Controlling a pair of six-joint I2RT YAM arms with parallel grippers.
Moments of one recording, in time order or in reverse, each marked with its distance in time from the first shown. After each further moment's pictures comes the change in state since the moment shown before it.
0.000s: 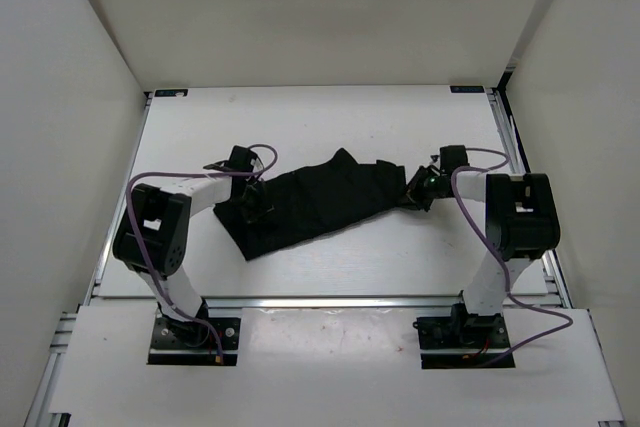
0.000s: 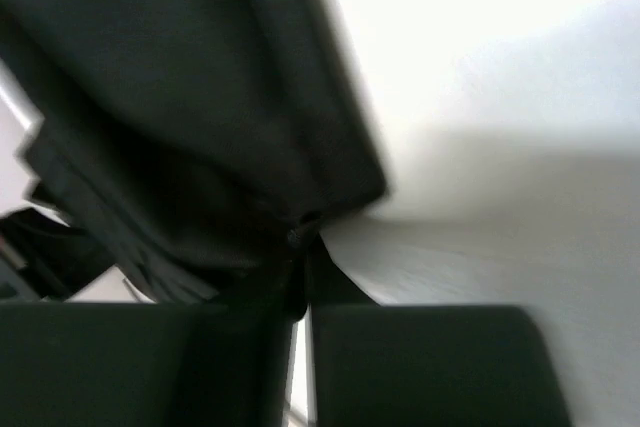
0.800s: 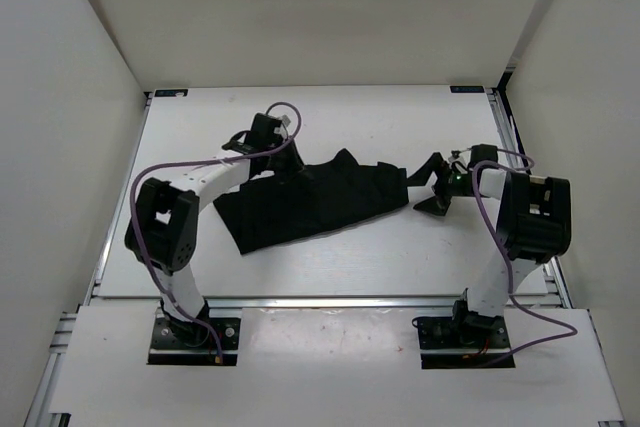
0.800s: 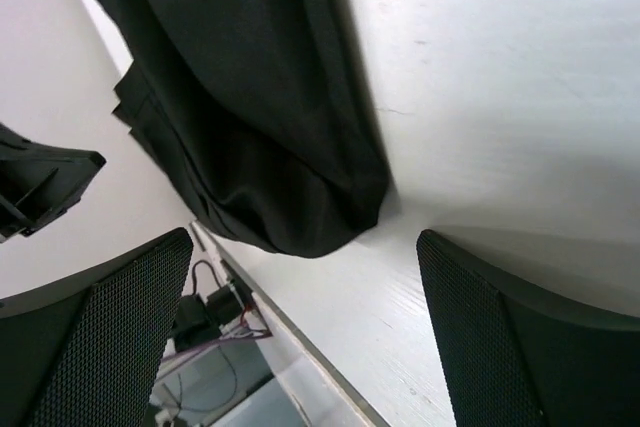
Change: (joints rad) left arm -0.106 0.058 0.300 0.101 0.030 -0.090; right arm -0.203 -0.013 -0.002 -0.105 -0.262 -0.133
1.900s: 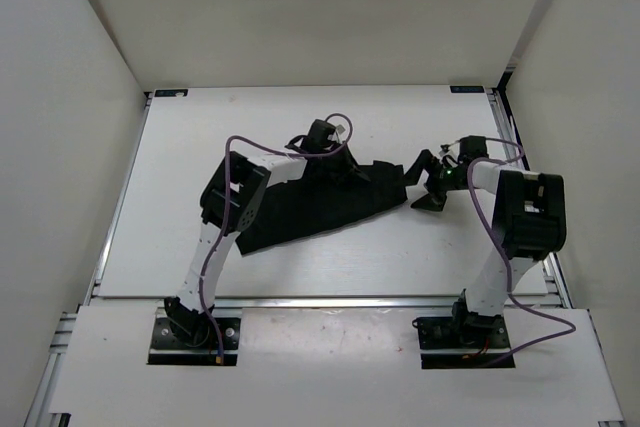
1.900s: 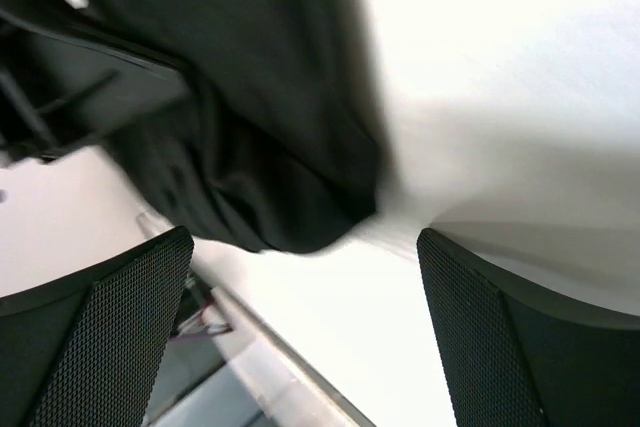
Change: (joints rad) left arm -0.172 0.593 0.407 0.367 0.247 -0.314; right arm 0.076 0.036 0.097 -0.098 0.060 -0.076
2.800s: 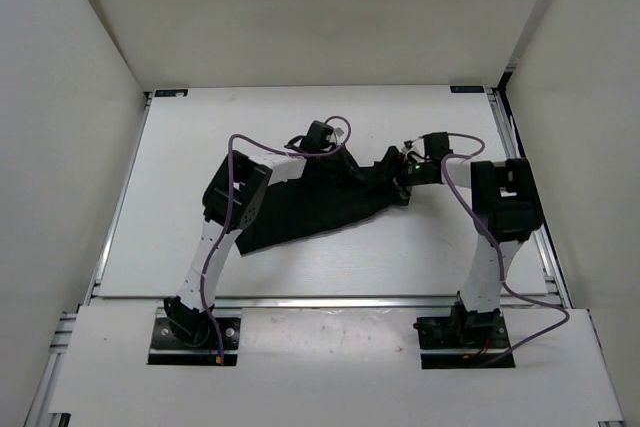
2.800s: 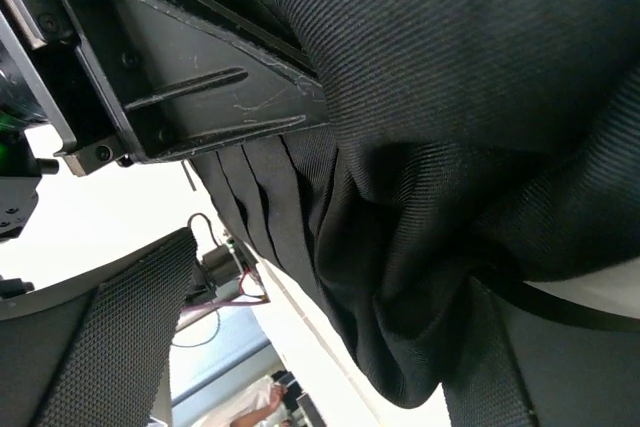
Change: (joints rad) left arm 0.013 0.045 0.028 -0.024 0.044 0.009; right arm 0.195 0.127 0.060 0.180 -0.108 0.178
